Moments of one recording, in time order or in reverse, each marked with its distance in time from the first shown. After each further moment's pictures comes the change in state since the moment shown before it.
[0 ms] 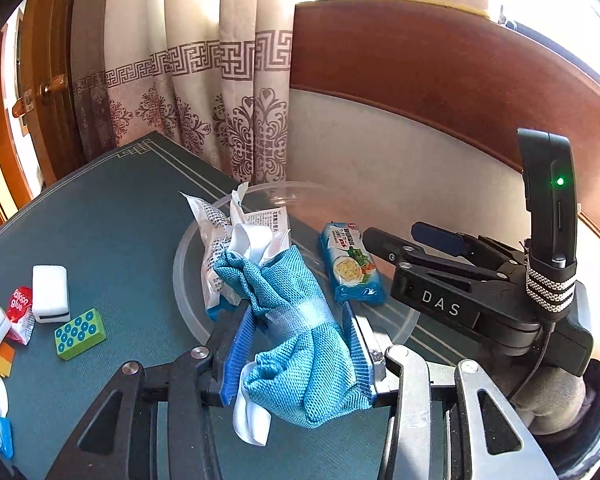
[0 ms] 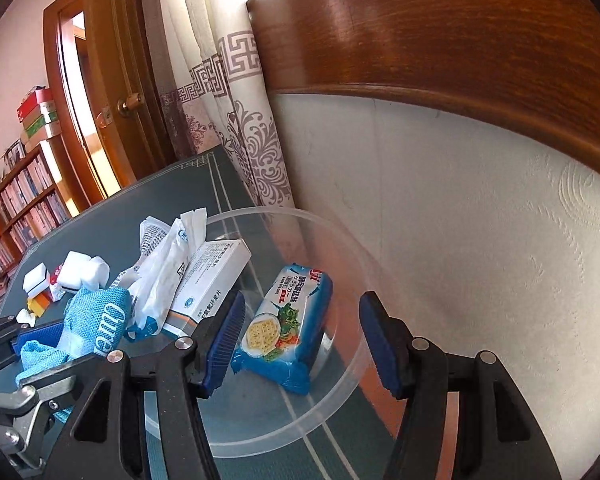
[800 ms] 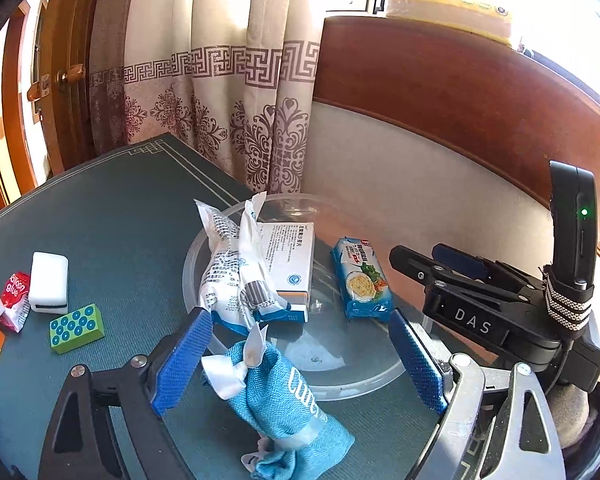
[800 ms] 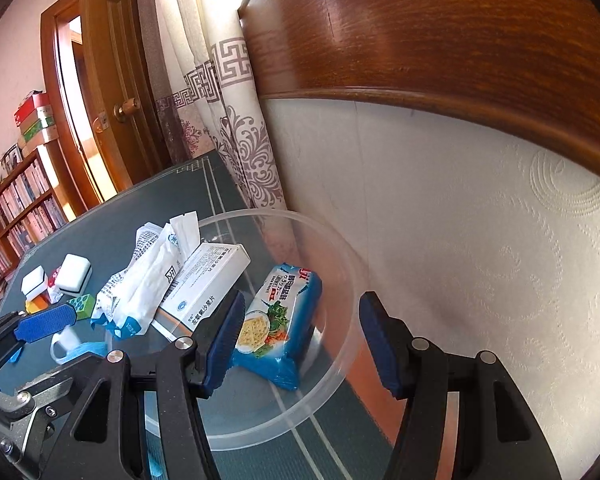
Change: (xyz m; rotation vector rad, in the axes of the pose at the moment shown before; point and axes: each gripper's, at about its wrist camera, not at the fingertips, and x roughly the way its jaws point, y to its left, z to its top) left arm -0.004 0.020 -0.007 -0.087 -0.066 0.006; right arm -0.006 -0.001 -0.004 0.009 -0.016 -0.011
